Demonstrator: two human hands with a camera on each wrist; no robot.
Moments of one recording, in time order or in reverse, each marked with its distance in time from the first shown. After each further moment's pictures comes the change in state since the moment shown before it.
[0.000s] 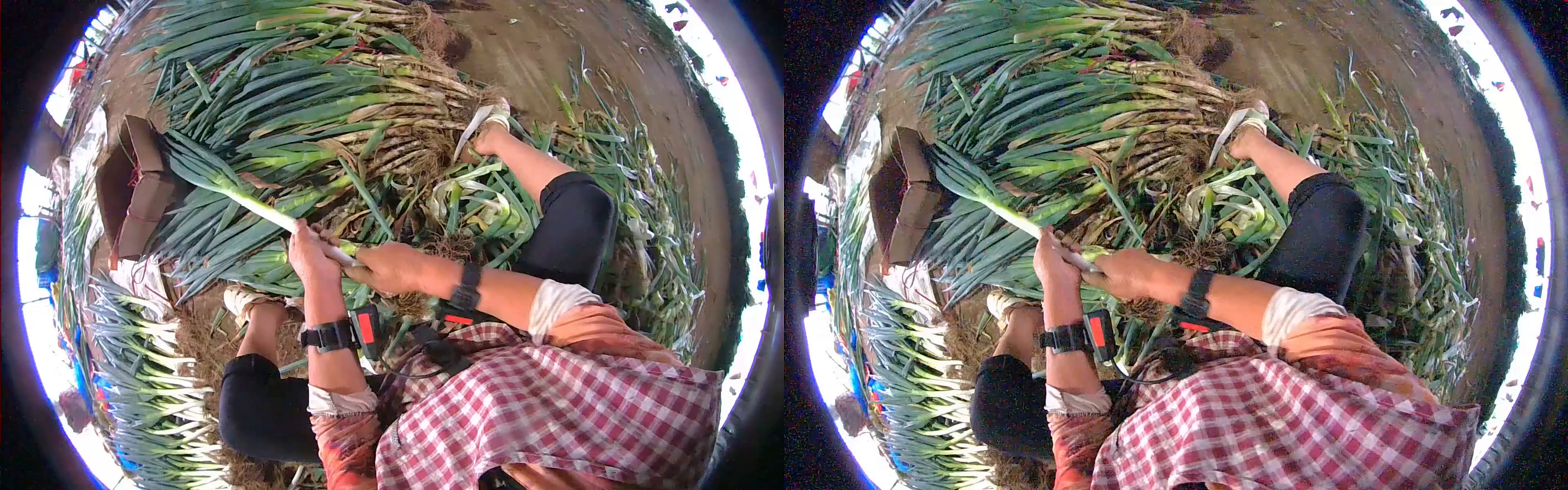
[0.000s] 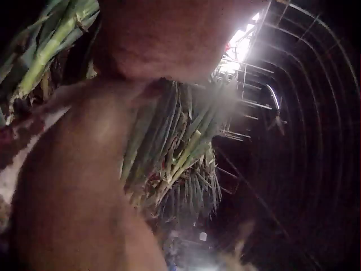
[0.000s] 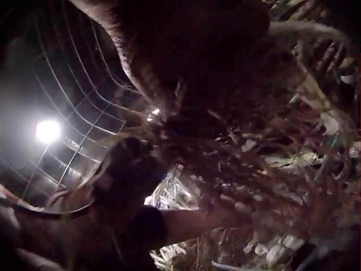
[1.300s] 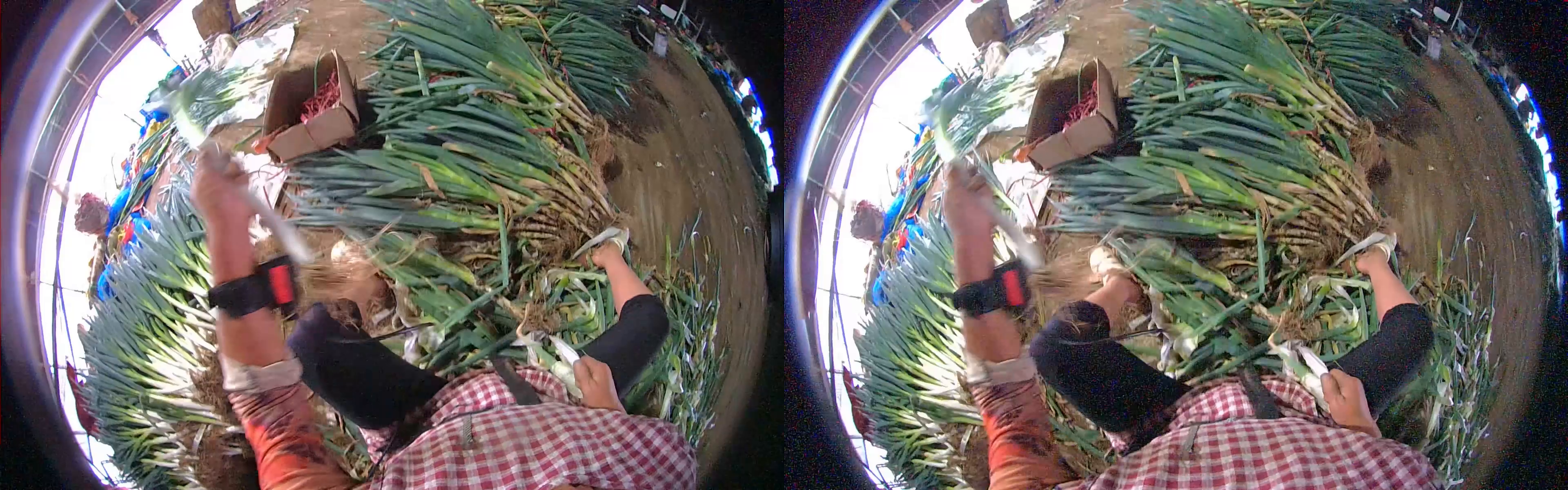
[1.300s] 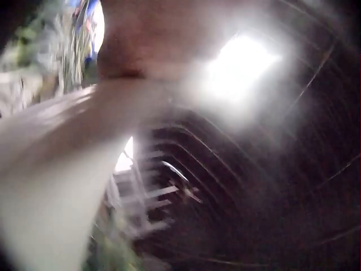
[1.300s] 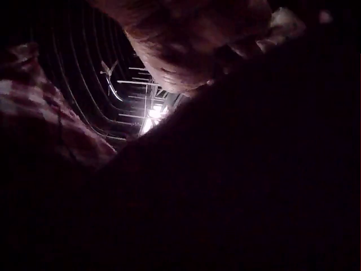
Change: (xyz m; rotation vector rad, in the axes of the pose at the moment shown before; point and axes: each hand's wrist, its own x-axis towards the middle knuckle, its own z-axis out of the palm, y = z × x) left_hand -0.046 0.354 -0.137 -0.035 0.177 0.934; right_hand -0.190 -0.008 -0.025 0.156 0.236 0.384
